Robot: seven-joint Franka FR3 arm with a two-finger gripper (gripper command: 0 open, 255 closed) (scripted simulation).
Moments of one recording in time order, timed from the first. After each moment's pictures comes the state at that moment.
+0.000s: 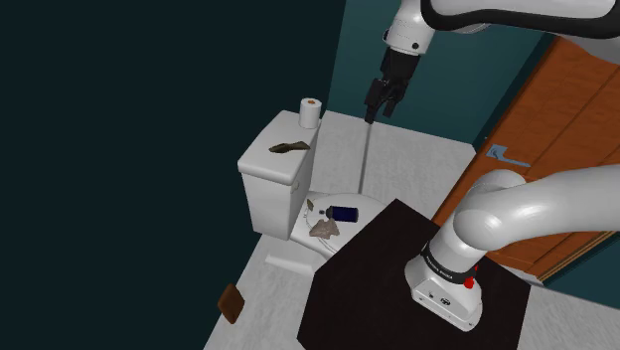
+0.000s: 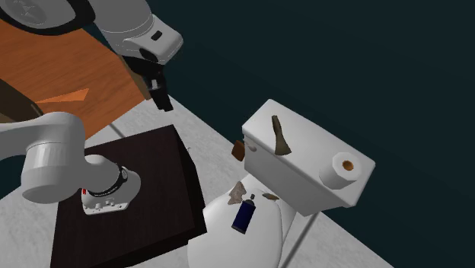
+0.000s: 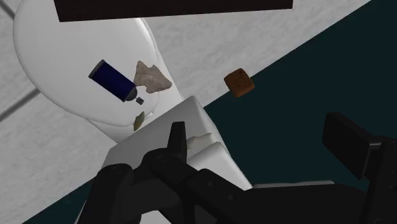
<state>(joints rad) -0.01 -0.77 0.02 -2.40 0.10 1.64 -0.01</state>
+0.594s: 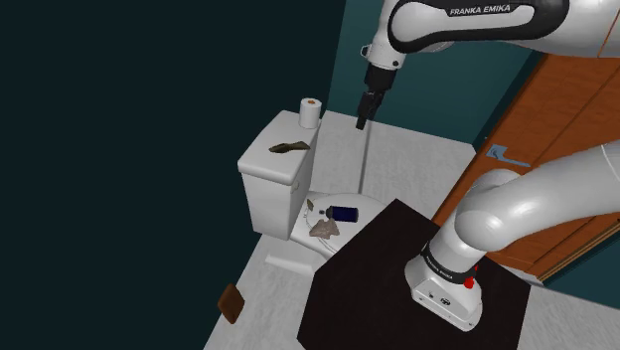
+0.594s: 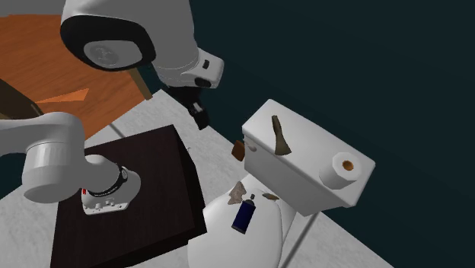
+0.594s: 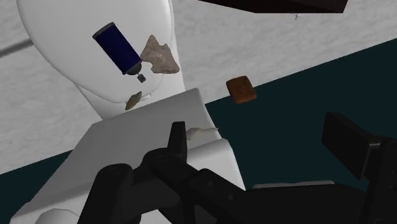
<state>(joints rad) 0.02 -0.58 -0.09 -2.40 0.02 1.82 -0.32</state>
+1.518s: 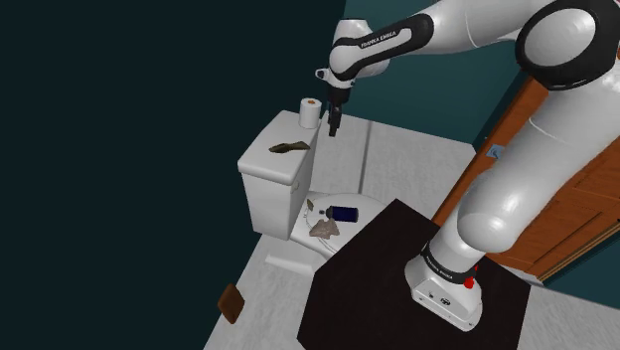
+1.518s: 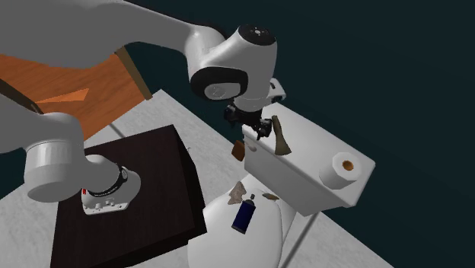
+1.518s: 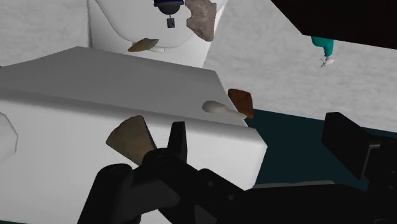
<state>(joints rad) 0.09 -0.05 -0.21 -2.17 -0.01 2.10 -0.88</state>
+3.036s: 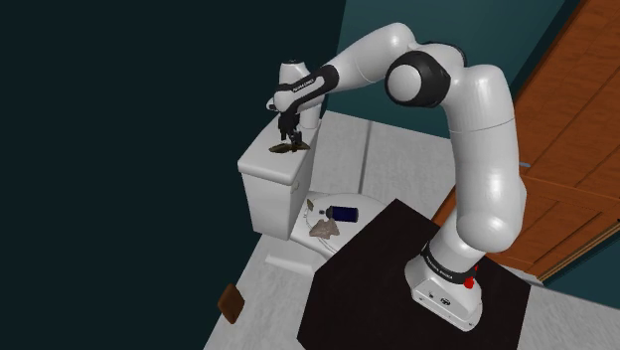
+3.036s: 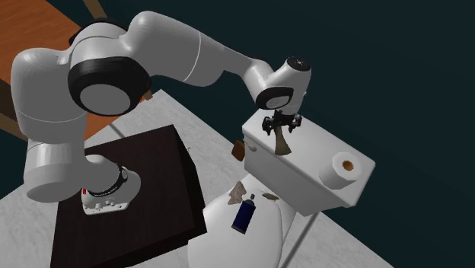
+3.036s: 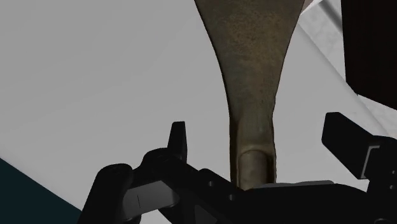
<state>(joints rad) 0.07 0.61 -0.11 -1.63 0.01 2.25 -1.38</state>
